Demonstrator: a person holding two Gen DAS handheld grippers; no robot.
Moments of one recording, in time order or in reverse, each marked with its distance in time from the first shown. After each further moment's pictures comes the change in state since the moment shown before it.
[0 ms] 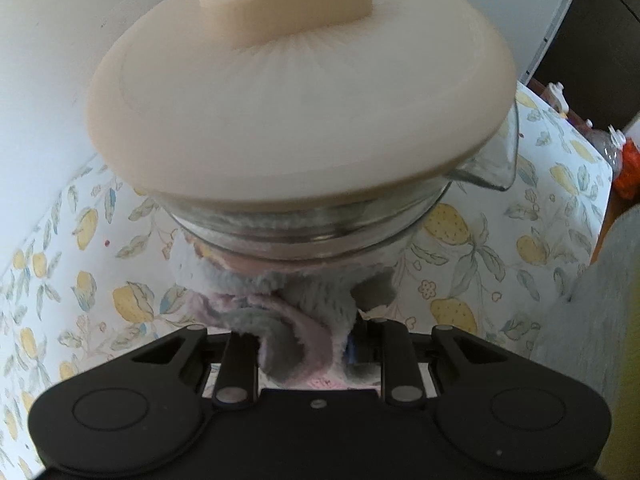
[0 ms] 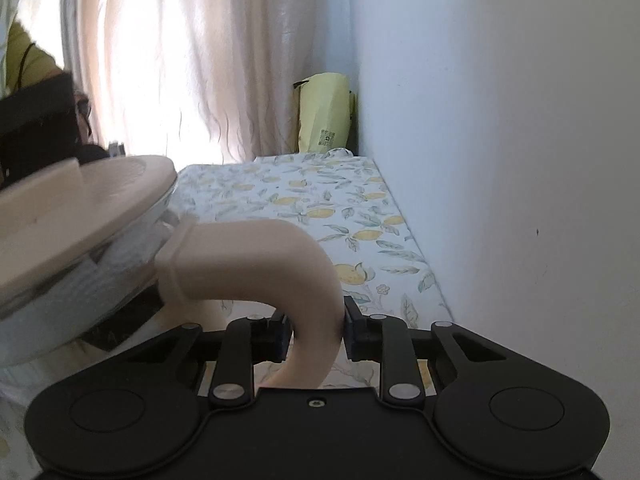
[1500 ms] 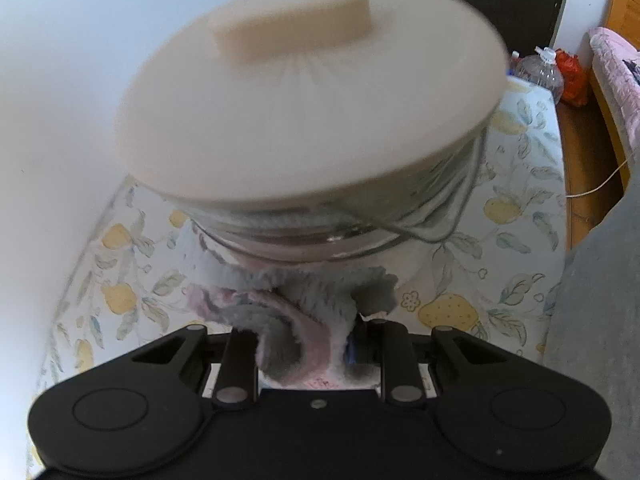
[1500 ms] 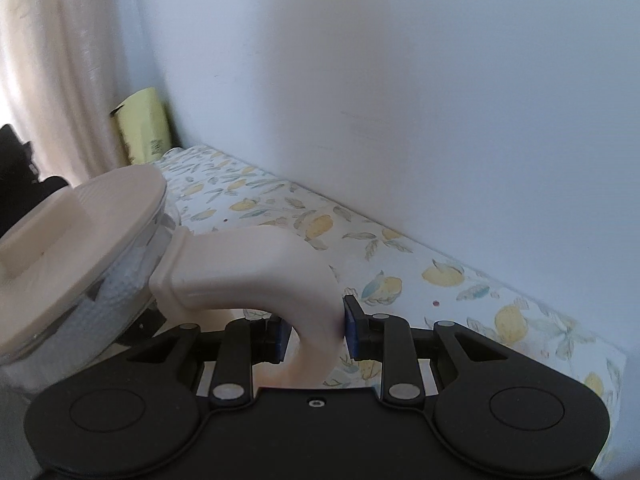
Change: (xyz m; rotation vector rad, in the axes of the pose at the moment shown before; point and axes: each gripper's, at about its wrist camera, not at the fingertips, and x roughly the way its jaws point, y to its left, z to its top) left arm -0.012 -0.014 -0.005 0.375 -0.136 -0.033; right arm -0.112 0.108 -0.067 0.517 0.020 -0.534
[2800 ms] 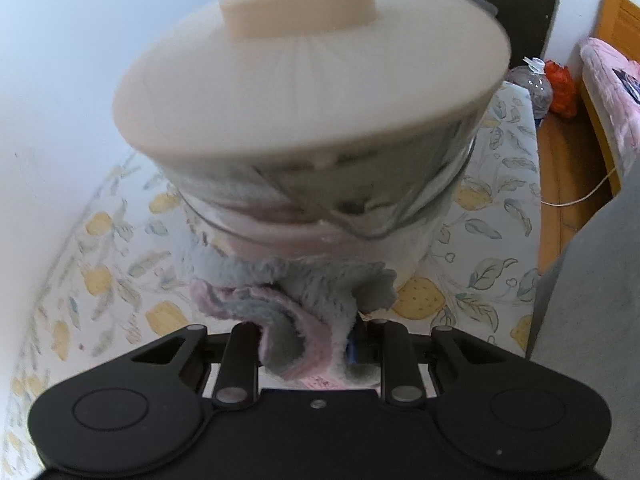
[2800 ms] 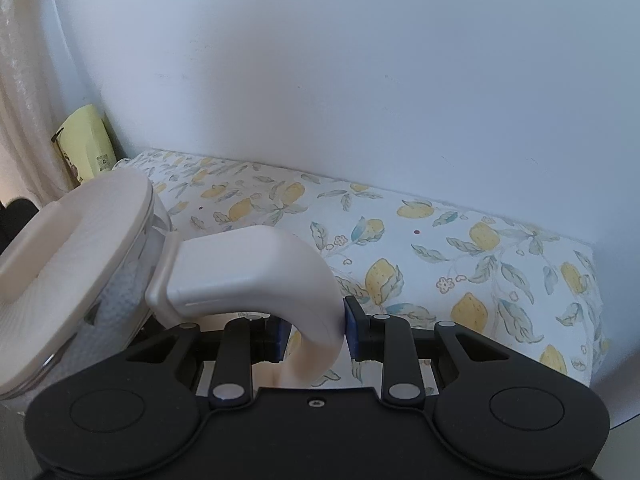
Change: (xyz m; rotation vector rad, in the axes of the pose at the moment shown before) left arm 0.004 -0.034 -0.026 -0.027 -0.016 -0.027; right arm -0.026 0.048 -0.029 0.143 0.042 -0.165
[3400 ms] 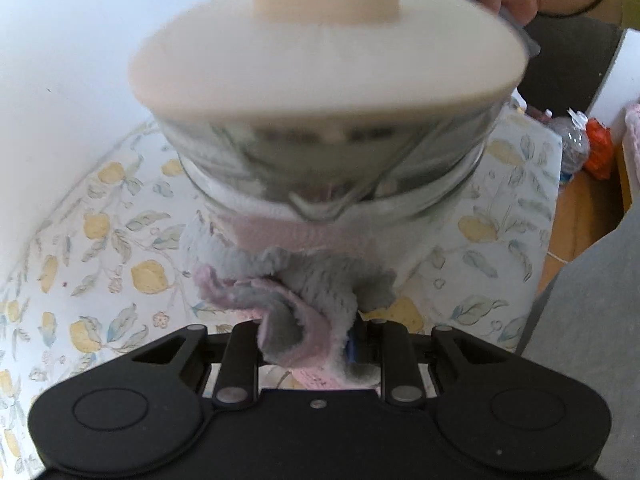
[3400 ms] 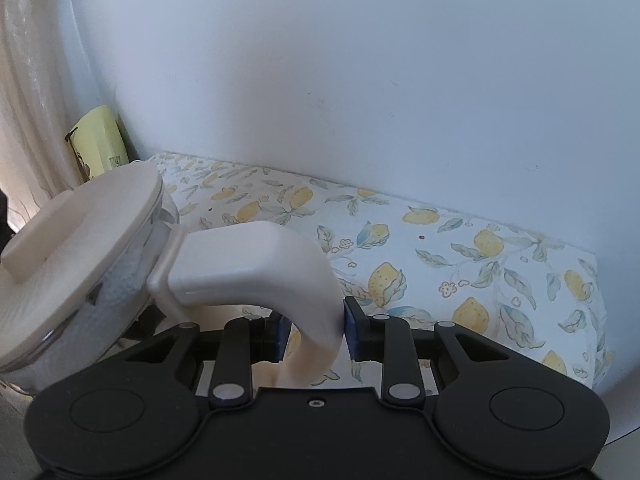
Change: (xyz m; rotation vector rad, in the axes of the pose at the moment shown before) left arm -0.019 -0.015 -0.003 -0.216 -0.030 0.055; right arm -0.004 -0.006 -0.003 -0.018 -0.022 0.042
